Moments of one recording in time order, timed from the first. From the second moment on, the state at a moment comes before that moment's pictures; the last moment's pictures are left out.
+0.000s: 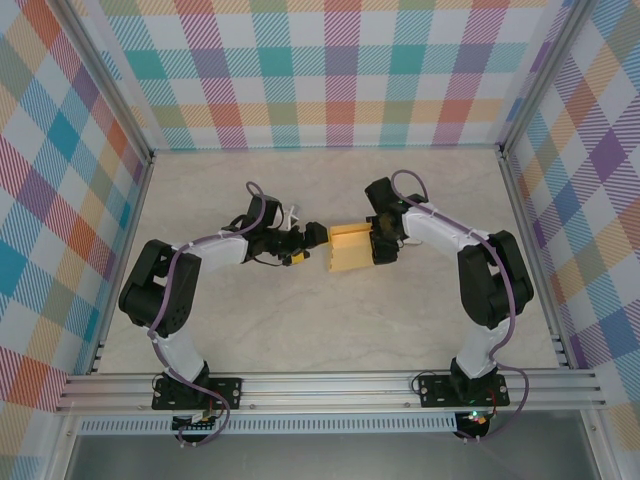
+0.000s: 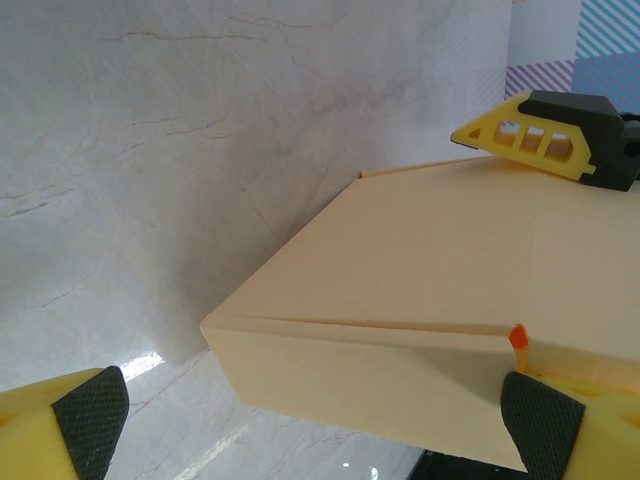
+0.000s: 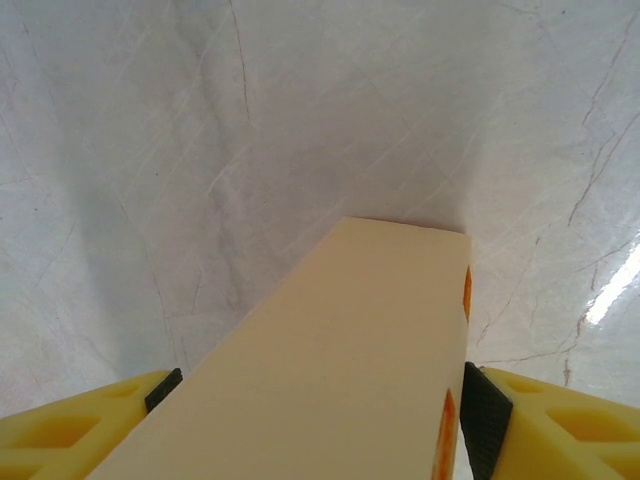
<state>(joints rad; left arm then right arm) -0.42 1.76 0.99 -0.03 0.71 -0.76 0.49 1.81 1.30 -0.72 0.01 1.87</state>
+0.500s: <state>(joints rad) -0.42 1.67 0.99 -0.22 0.57 -0.50 0.53 1.81 1.30 -0.72 0.00 1.85</state>
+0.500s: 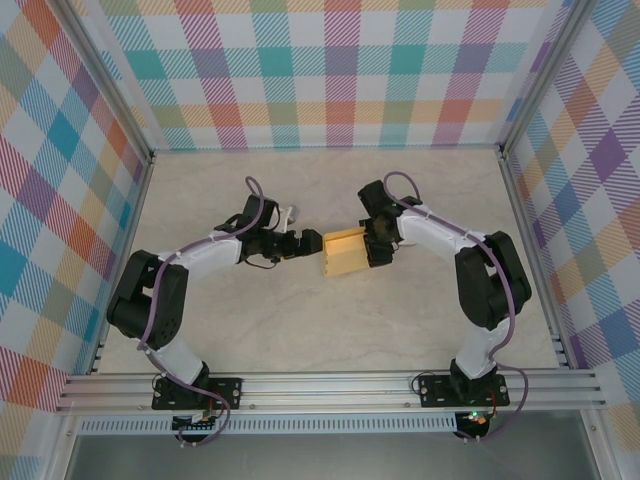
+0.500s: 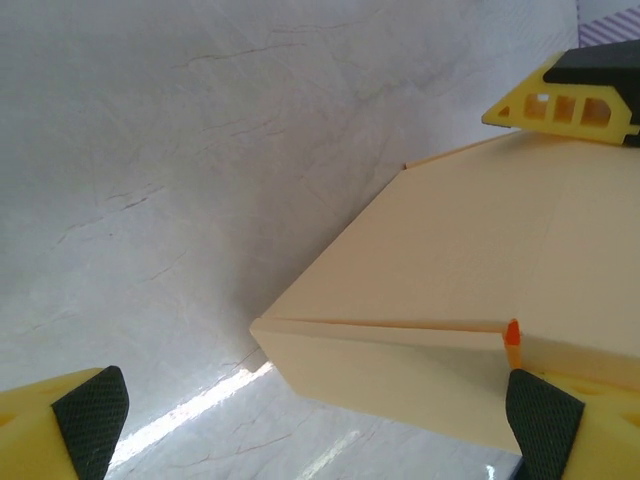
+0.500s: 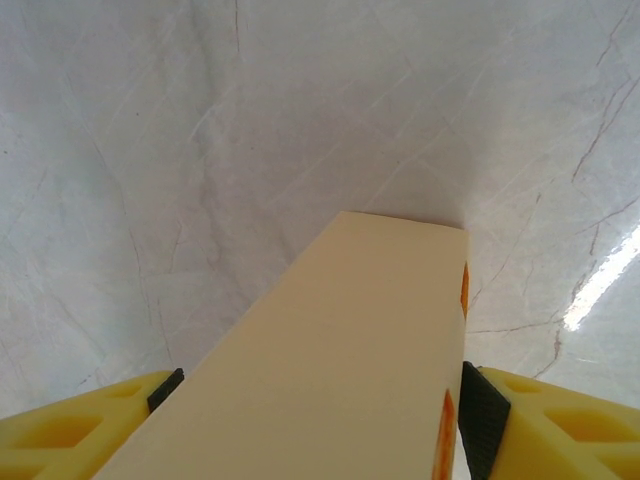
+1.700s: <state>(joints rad) -0.39 1.59 0.96 -0.22 0.66 -0.45 0.55 1.82 1.30 -0.71 -0.02 1.85</state>
